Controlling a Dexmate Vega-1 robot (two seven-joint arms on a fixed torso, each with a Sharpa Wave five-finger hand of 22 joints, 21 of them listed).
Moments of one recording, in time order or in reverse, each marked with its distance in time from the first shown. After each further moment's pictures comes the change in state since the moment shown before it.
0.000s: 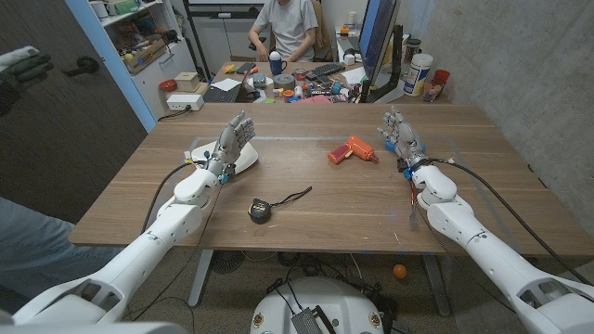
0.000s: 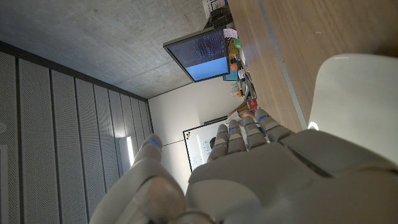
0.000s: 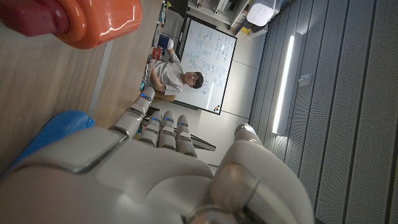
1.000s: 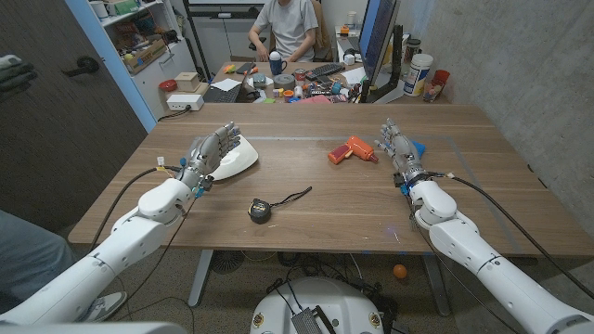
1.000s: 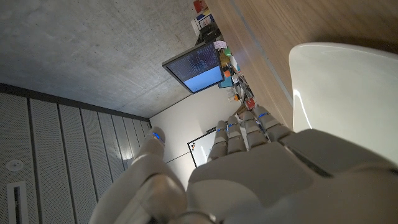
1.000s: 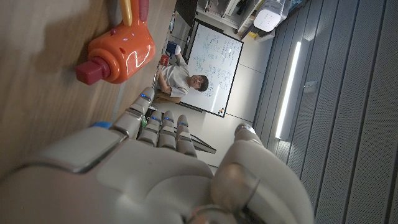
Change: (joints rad) left arm 0.248 0.239 -0.121 -0.319 0.031 0.044 0.062; left_hand 0.051 0.028 0.028 -0.040 0.000 0.040 -0.001 0.019 0.005 0.054 -0.004 0.011 0.000 0.053 0.001 0.012 0.000 0.028 0.016 -0.012 0.000; right arm -0.180 -0.065 0.015 -0.250 -0.040 -0.068 -0.137; right_hand 0.000 0.000 -0.003 0.003 0.004 0.007 -0.007 0.000 0.000 0.002 0.002 0.000 0.000 0.005 0.005 0.000 -0.002 -0.004 0.004 0.000 0.000
